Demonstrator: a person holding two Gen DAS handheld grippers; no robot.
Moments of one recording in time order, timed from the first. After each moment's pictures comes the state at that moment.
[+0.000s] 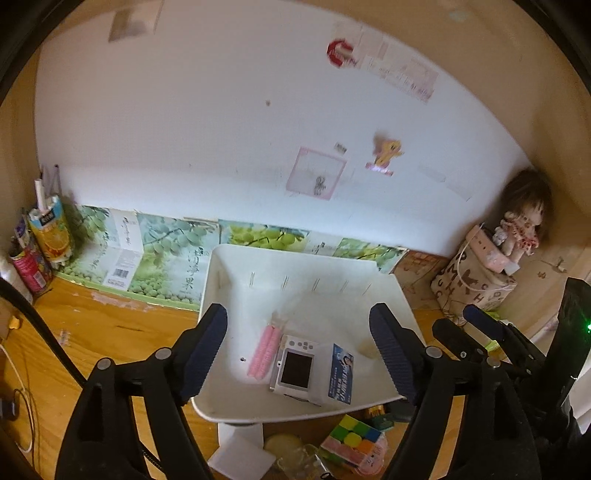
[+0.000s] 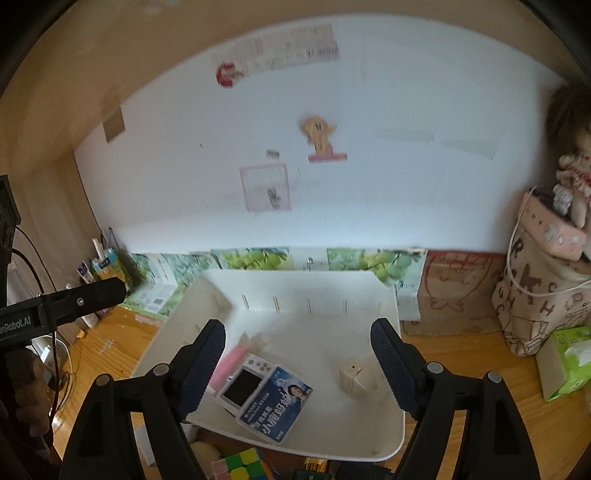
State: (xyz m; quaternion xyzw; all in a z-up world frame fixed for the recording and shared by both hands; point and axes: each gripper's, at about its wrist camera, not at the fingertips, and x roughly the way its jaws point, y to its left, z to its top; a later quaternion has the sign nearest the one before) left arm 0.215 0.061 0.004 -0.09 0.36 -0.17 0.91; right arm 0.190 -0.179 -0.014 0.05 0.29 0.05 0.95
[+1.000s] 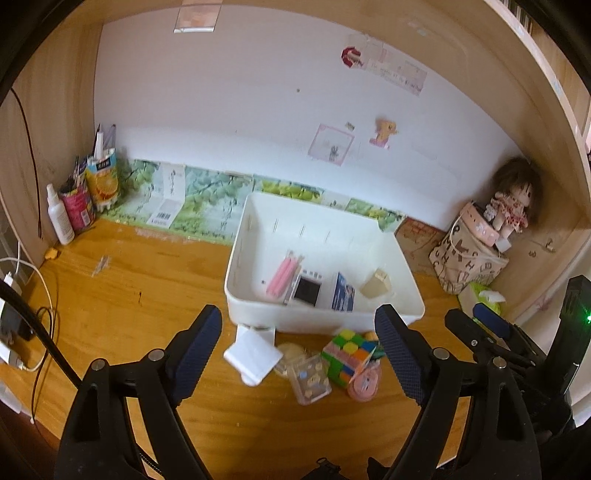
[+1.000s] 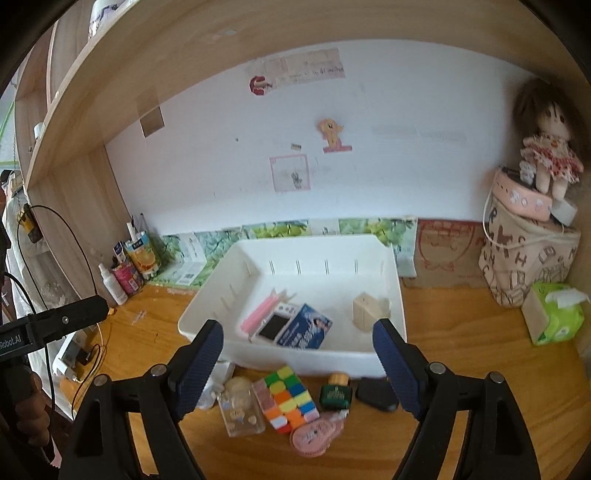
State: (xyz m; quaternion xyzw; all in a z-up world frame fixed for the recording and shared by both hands) left arm 0.101 0.085 -0.004 -0.10 0.39 -0.13 0.91; right arm 0.086 -0.166 -0.015 0.07 0.32 0.06 0.94
